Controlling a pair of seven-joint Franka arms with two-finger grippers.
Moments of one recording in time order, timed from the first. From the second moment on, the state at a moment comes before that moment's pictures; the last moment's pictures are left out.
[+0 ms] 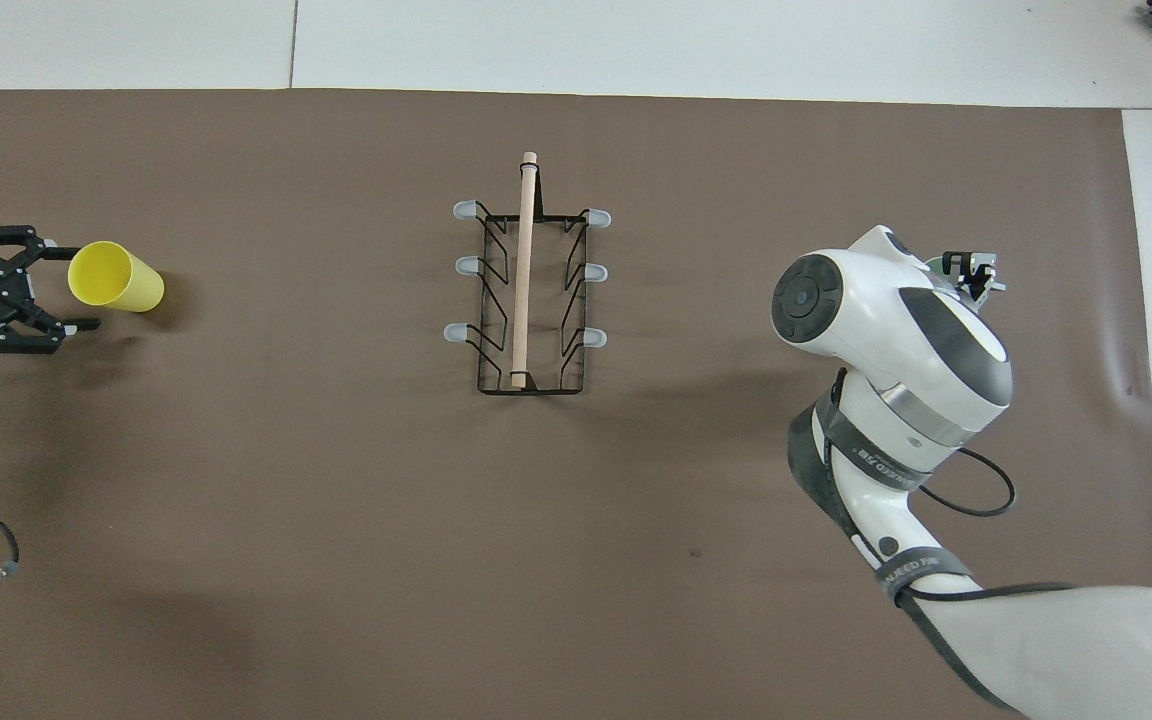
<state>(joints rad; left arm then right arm) 0.12 0.63 0.38 -1.57 -0.99 1.80 -0.98 0.30 0.28 -0.05 -1.91 -0.92 1.79 -0.65</state>
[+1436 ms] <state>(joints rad) 0.09 0.54 0.38 -1.78 -1.18 1.92 -0.98 0.35 0.45 -0.05 -1.91 -1.22 1.93 -0.61</state>
